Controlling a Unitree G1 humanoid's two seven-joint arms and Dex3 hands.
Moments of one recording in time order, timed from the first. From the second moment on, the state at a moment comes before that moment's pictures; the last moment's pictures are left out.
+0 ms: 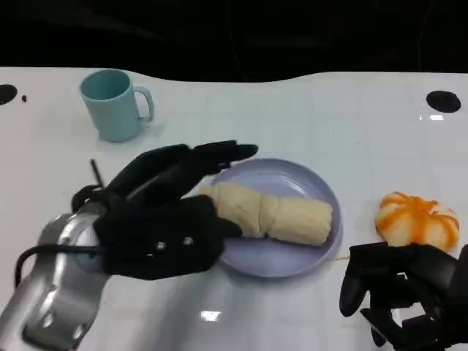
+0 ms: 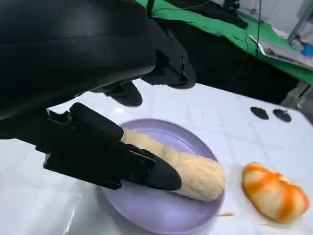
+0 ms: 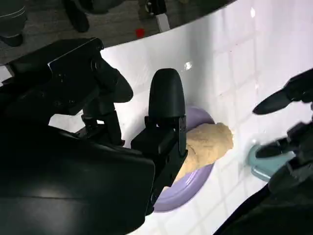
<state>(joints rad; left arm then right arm) -0.31 0.28 -0.26 -0.16 0.40 0.14 -0.40 0.14 -0.42 0.12 -0.61 0.05 0.53 0.46</state>
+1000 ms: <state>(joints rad) 0.17 0.08 0.11 -0.66 -0.45 0.81 -0.25 0.13 -0.42 0.12 -0.57 0.05 0.50 0.46</state>
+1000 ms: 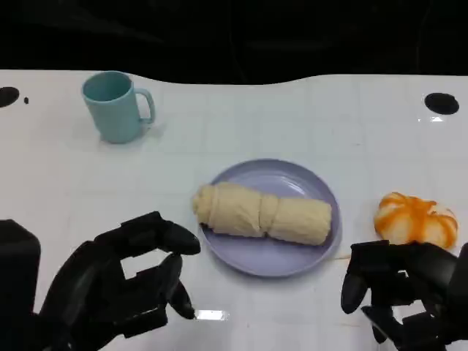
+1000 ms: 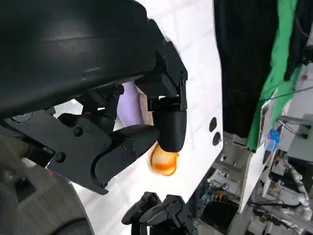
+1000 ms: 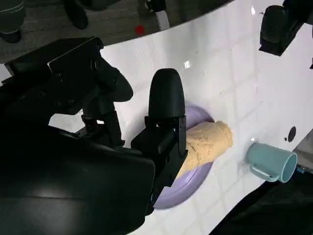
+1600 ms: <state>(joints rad) 0.11 0.12 0.09 -0.55 -0.48 0.82 -0.25 0.13 -0.43 0.11 -0.54 0.05 0.47 0.46</state>
